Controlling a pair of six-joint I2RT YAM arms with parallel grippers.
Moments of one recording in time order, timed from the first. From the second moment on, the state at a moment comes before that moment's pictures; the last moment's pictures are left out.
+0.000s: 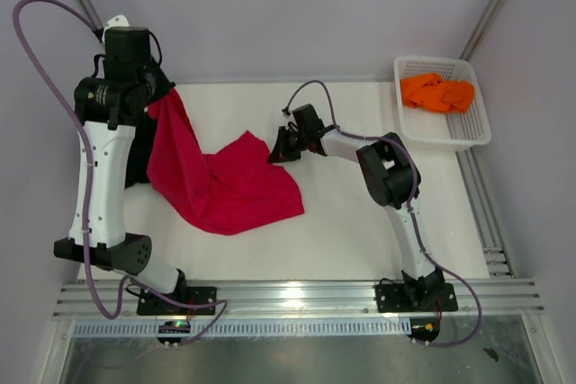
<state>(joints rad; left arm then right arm) -0.17 1.55 2.16 -1.18 -0.37 -0.53 0.55 2.31 1.62 -0.10 -0.50 0.59</state>
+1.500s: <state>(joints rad) -0.17 1.49 2.17 -1.12 -0.37 -0.47 0.26 1.73 1.92 -0.45 -0.31 0.47</state>
